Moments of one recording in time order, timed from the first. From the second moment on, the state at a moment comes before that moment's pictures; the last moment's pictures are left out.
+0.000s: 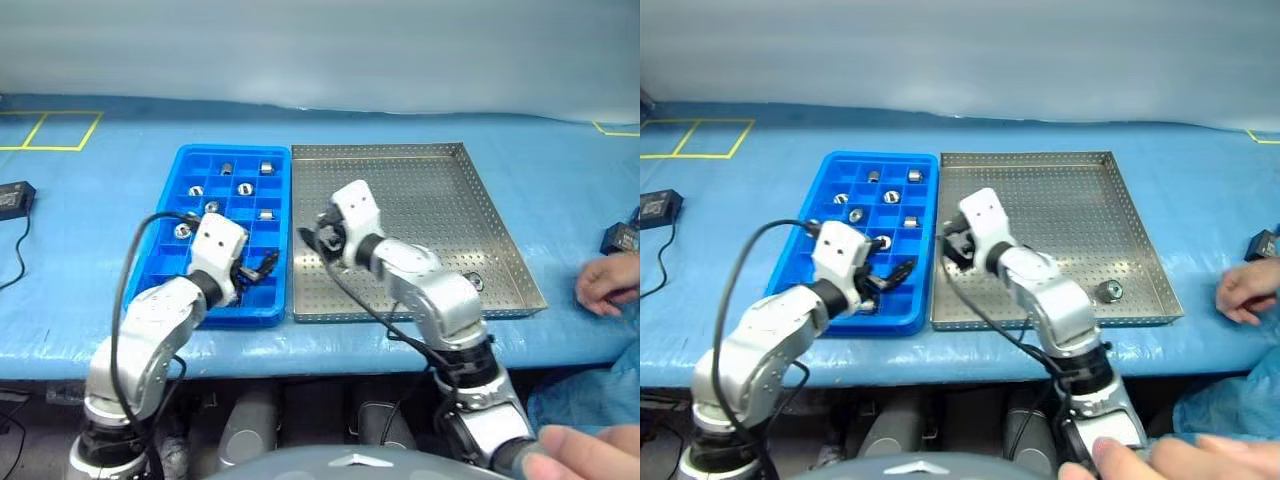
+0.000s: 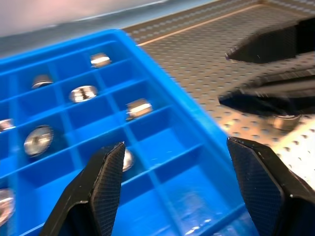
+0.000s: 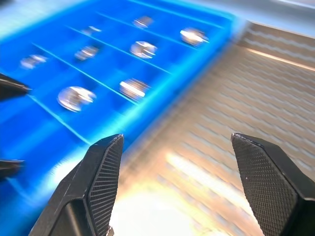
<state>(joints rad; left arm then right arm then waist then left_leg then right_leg) -0.11 0.35 -0.04 -0.65 -0.28 0.95 -0.35 -0.40 -0.19 0.19 -0.37 0.19 0.98 0.26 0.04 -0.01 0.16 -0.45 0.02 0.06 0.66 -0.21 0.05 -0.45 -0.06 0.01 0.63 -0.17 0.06</state>
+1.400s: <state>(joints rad) -0.15 0.36 -0.09 -0.55 -0.30 0.90 -0.37 -0.32 -0.17 0.18 -0.37 0.21 1.03 0.26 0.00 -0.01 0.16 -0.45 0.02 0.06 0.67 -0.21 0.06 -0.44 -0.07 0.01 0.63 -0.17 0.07</state>
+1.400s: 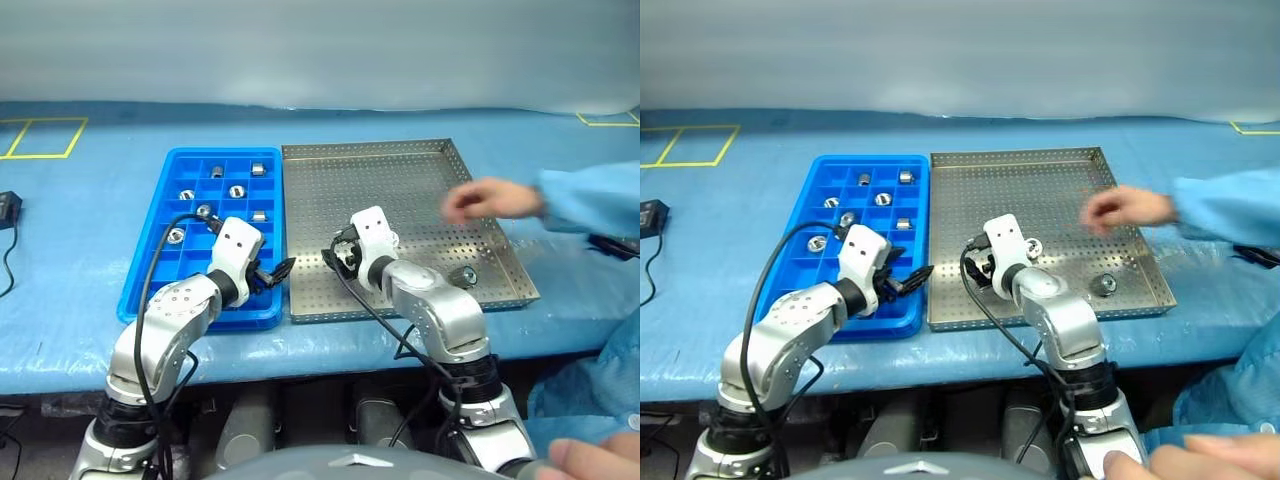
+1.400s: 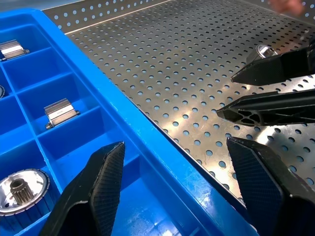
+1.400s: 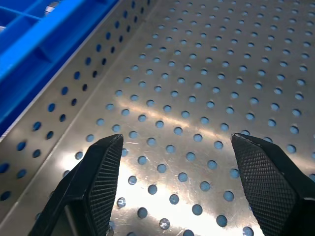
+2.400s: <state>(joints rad) -0.79 0.08 -0.26 0.63 -0.12 0.33 -0.54 -0.09 -0.52 0.23 -0.86 0.22 1.11 0.30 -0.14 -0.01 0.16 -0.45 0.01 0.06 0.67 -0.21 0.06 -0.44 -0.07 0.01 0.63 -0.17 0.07</state>
